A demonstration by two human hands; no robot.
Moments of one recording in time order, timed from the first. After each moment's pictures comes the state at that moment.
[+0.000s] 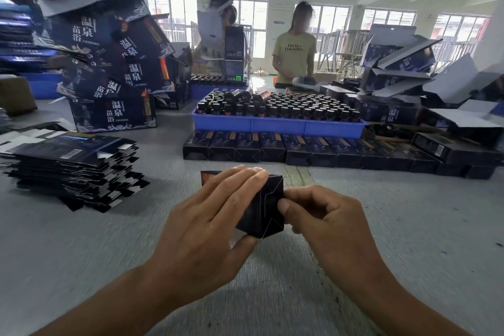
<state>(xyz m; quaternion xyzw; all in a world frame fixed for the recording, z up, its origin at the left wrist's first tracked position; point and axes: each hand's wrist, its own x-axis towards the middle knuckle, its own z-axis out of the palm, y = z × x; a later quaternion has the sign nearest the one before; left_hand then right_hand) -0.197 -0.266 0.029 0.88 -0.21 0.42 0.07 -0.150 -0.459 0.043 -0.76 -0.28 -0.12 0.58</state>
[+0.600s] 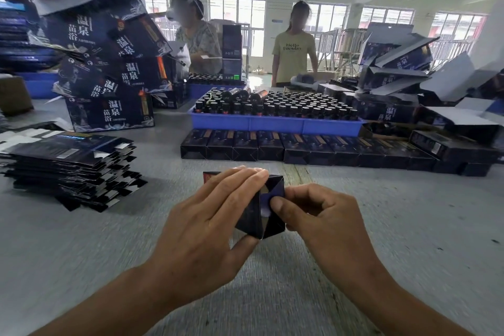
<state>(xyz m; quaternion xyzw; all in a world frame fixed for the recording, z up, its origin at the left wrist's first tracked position) -0.198 -0.269 0.030 0.88 -0.22 0.41 0.09 -0.150 -0.458 0.043 -0.76 -0.27 -0.12 0.58</state>
